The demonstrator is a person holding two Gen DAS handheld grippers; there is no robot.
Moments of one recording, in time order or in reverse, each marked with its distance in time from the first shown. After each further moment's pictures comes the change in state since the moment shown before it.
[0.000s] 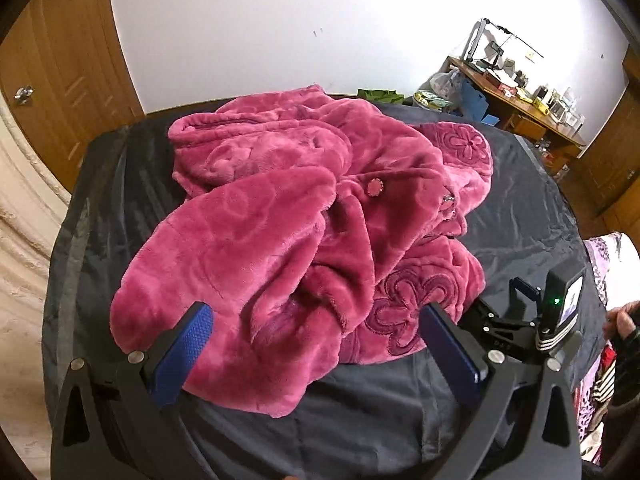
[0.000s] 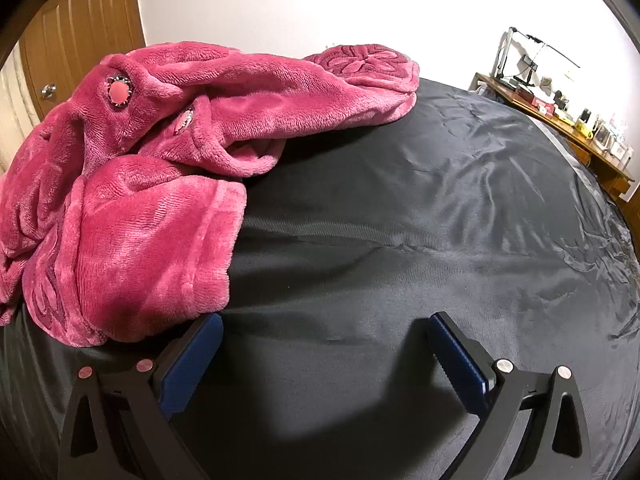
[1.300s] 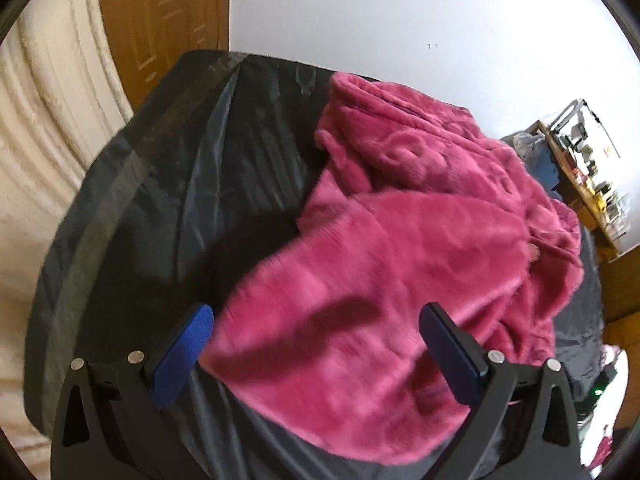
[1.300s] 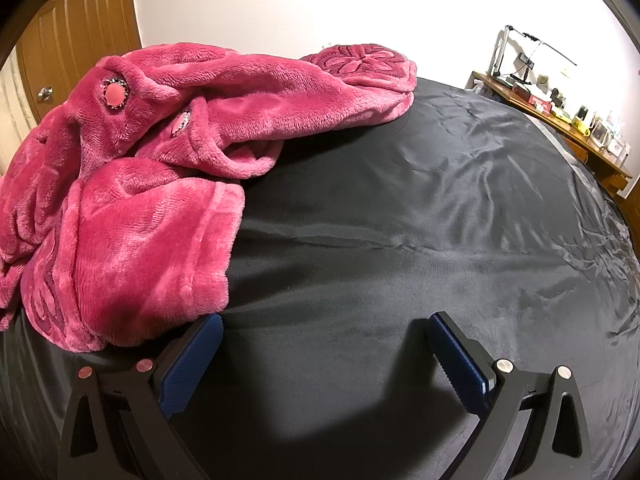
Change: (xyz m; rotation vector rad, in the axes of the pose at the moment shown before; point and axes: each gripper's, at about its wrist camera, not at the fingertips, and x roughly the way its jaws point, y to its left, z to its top) left arm 0.054 0.144 -0.005 -0.362 -0.018 0.033; right arm -0.002 0.003 -0.001 0.012 0.002 -0.007
